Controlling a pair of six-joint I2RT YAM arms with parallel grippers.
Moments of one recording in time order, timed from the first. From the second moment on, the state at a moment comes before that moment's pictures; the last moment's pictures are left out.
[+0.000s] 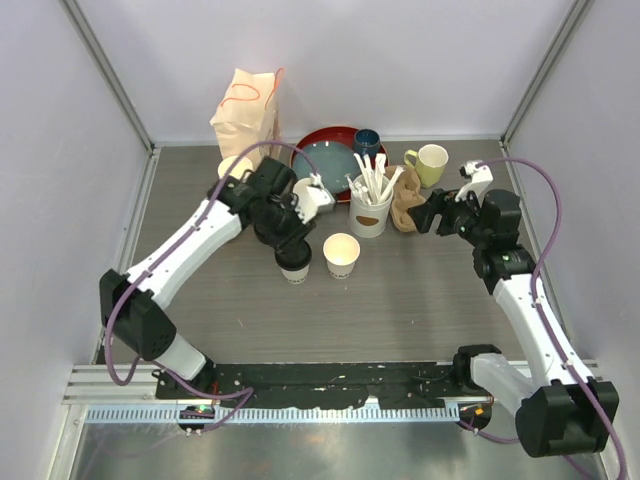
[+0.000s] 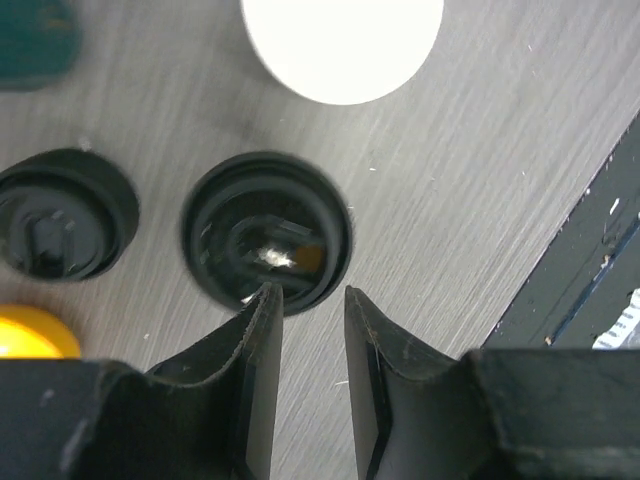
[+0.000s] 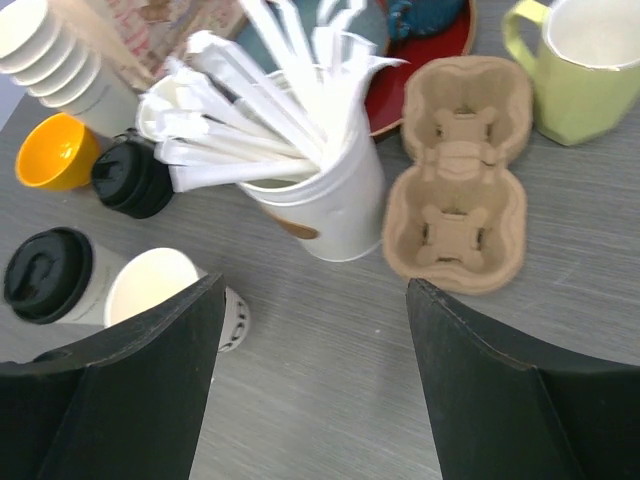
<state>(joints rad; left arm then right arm) -0.62 1.58 1.50 -1.05 0.31 0.44 0.02 0.96 0.76 -0.09 -0.43 0.18</state>
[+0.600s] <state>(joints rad) -0.25 1.41 1.24 -0.77 0.38 0.01 0.80 1.50 1.16 -0.14 -0.04 0.23</state>
